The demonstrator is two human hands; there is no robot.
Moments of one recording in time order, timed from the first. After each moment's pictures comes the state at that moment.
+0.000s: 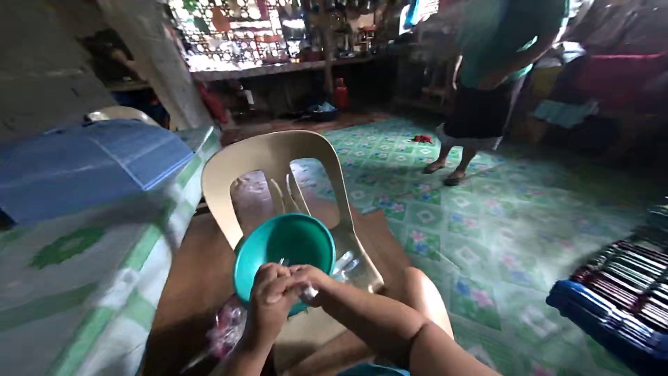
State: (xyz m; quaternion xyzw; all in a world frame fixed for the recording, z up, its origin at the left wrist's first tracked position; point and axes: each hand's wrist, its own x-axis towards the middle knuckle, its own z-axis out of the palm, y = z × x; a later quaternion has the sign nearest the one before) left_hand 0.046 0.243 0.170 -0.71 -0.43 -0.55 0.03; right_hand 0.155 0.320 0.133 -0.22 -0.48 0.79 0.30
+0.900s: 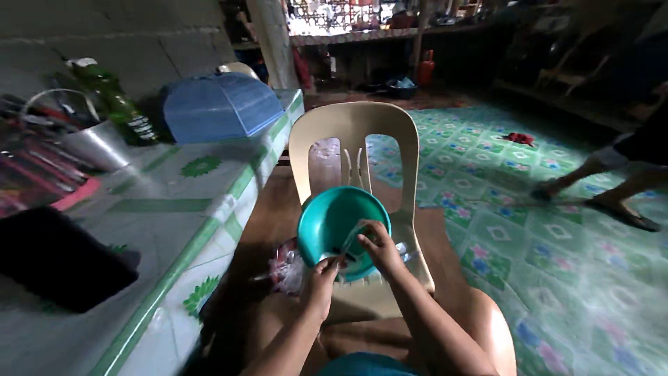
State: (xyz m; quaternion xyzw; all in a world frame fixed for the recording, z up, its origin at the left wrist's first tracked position) left_hand 0.058 0.227 0.123 -0.31 -0.62 -0.63 -0.36; right_hand 0.194 0.349 0.141 -0.28 -0.72 0.47 0.44
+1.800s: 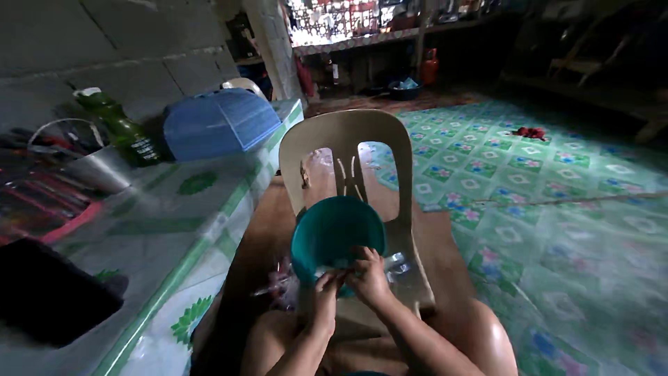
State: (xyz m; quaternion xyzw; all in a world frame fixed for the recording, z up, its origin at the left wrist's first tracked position) left_hand 0.096 0.241 0.124 -0.28 -0.64 -0.65 -0.30; right_hand 0.199 0.327 0.131 -0.33 -0.80 0.36 0.34
